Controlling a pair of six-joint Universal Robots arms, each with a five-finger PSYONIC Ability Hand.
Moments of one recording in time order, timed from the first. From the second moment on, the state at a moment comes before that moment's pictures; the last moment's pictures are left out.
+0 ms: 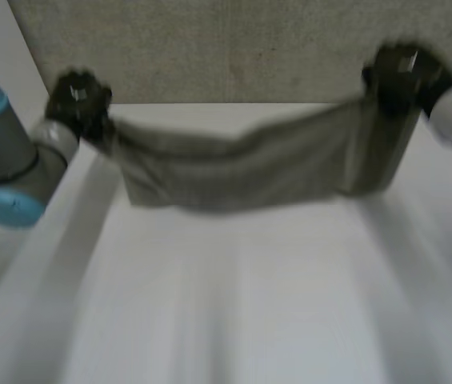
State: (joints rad) left arm 4.48 -2.20 -1.08 3.35 -1.43 3.52; right arm 1.71 -1.05 0.94 0.06 1.15 2.64; left_hand 1.30 1.33 0.23 0.24 1.14; right_hand 1.33 1.31 0.23 0.25 1.17
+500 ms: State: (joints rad) left arm 4.51 -2.06 -1.15 3.54 -1.30 3.47; right arm 1.64 -1.26 1.26 -0.26 1.03 2.97; left_hand 1.30 1.33 0.23 0.24 1.15; right_hand 1.33 1.31 0.23 0.25 1.17
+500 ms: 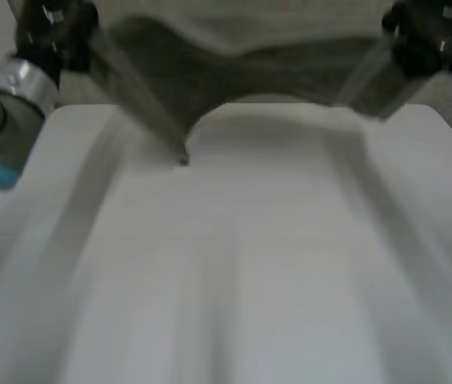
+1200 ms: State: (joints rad) left arm 4.61 -1.59 -1.55 3.47 -1.21 3.32; right arm 1.52 -1.55 1.41 -0.02 0.94 2.97; left_hand 1.30 1.34 0.23 0.24 1.15; right_hand 1.33 1.31 0.23 0.25 1.17
